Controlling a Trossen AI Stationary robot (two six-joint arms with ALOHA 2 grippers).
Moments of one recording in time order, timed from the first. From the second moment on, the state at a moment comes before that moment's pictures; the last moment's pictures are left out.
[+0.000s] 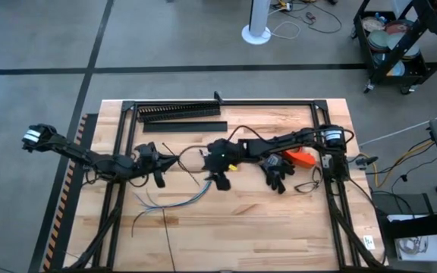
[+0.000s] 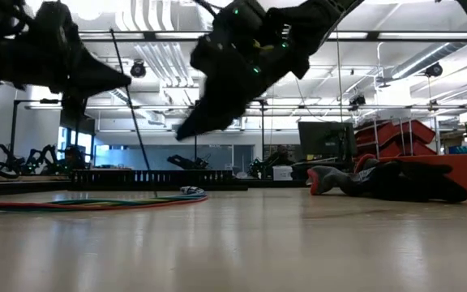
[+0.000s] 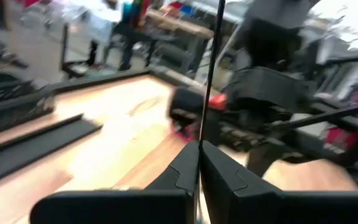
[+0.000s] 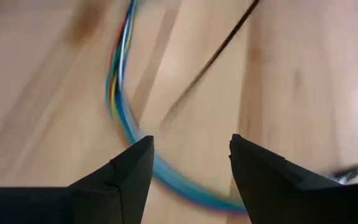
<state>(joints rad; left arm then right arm) -0.30 0.69 0.07 0.57 -0.65 -0.42 -0.05 2.07 1.34 -0.06 -0.26 -0.20</state>
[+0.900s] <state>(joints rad) -0.27 0.68 0.18 0.30 -0.67 -0.46 -0.07 2.21 1.50 -0.38 -0.10 -0.68</state>
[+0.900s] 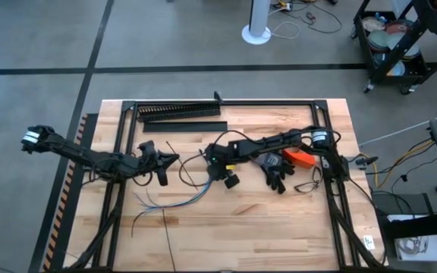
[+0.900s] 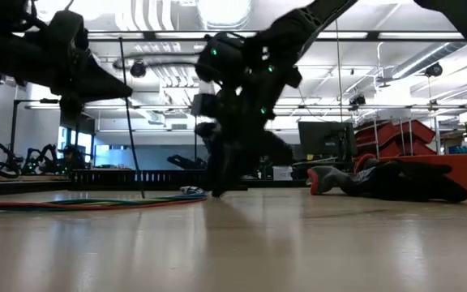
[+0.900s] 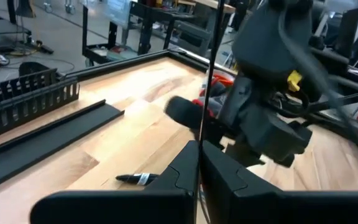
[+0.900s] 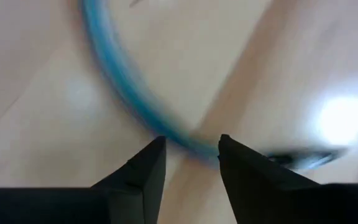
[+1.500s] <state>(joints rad) -0.27 0.71 0.21 0.26 -0.67 -0.45 0.00 2.31 1.75 -0.85 -0.23 -0.36</state>
